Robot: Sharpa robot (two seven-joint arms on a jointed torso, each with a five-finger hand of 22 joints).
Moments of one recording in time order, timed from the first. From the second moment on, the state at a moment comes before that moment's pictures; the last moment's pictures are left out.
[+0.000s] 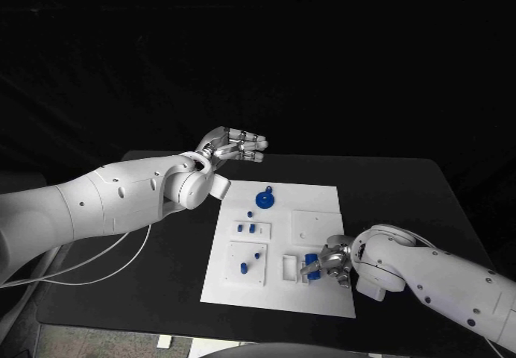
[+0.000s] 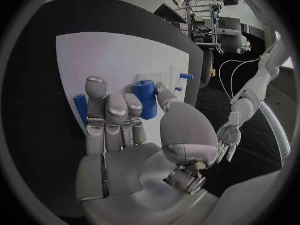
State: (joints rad) left arm 1.26 -0.71 -0.12 1.25 -0.15 -0.24 0.39; left_hand 1.33 0.00 0.00 -0.07 0.16 1.02 0.14 0.07 0.06 1.13 0.13 0.06 0.06 1.19 0.10 0.06 0.09 0.02 1.00 0.09 0.12 0.08; right arm 0.86 -0.66 0.15 1.42 -1.10 0.14 -0.66; right_hand 0.99 -0.01 0.28 -0.09 0.07 1.07 0.08 0.07 0.67 1.36 -0.01 0.93 1.29 1.46 -0.08 1.02 1.13 0.07 1.46 -0.11 0.49 1.31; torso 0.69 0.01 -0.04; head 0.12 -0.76
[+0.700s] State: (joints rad) left arm 1.26 -0.71 -0.12 1.25 -0.15 -0.24 0.39; left_hand 1.34 0.01 0.00 -0.07 0.16 1.02 0.14 0.07 0.06 1.13 0.13 0.06 0.06 1.19 0.11 0.06 0.09 0.02 1.00 0.09 0.12 0.08; right arm 0.88 -0.76 0.15 1.54 -1.09 0.07 -0.69; right_hand 0.99 0.01 0.33 -0.14 0.07 1.13 0.06 0.06 0.18 1.36 -0.03 0.93 1.27 1.46 -0.08 1.03 1.11 0.07 1.46 -0.11 0.49 1.31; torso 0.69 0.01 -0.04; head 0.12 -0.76
